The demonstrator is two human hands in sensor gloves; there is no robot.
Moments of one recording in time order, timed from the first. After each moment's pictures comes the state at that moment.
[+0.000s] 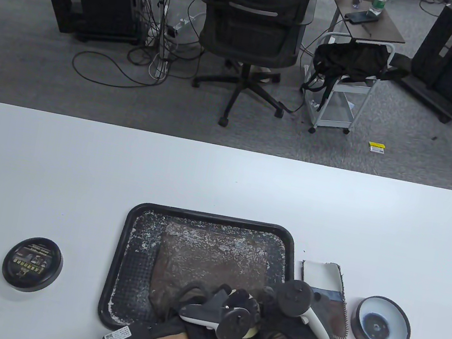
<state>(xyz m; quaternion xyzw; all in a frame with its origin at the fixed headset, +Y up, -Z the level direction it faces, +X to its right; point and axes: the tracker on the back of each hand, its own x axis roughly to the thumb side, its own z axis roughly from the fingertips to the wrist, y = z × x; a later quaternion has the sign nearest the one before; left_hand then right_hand) 0.028 -0.769 -0.301 -0.11 -0.40 -0.01 0.91 0.190 -0.758 -0.326 0.05 0.23 0.94 0.25</state>
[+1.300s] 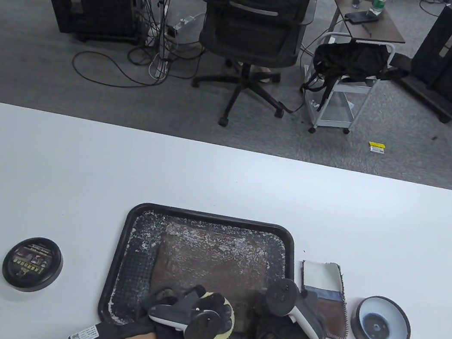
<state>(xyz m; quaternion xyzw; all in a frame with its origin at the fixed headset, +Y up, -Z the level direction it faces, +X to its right) -0.036 -0.776 -0.289 -0.14 -0.40 -0.02 0.91 0.175 -0.752 -0.324 0.04 0.20 0.97 0.15</state>
